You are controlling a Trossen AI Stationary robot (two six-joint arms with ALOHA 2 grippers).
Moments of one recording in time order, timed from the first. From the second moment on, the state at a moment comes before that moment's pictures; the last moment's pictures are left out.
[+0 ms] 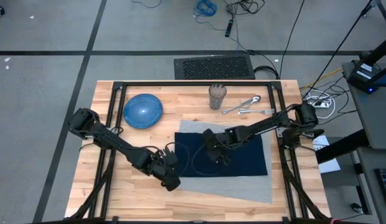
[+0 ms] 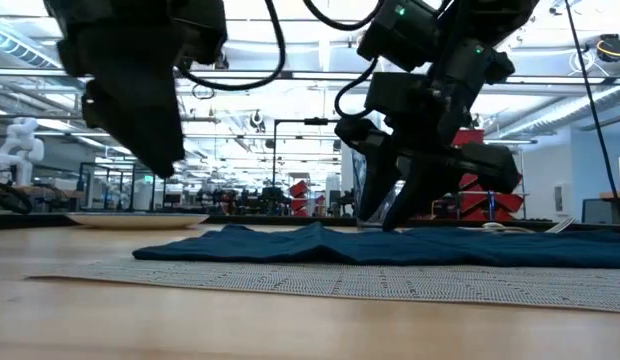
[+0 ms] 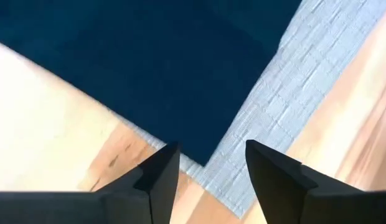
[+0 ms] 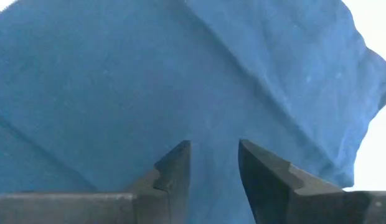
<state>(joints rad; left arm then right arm) -0.51 1.65 1.06 -0.54 -0.24 -1.04 0.12 1.76 0.96 -0.21 0.00 -0.70</state>
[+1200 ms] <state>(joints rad) -0.34 1.84 1.06 -0.37 -0.22 -0.71 0.31 1.76 0.96 -0.24 -0.08 -0.34</state>
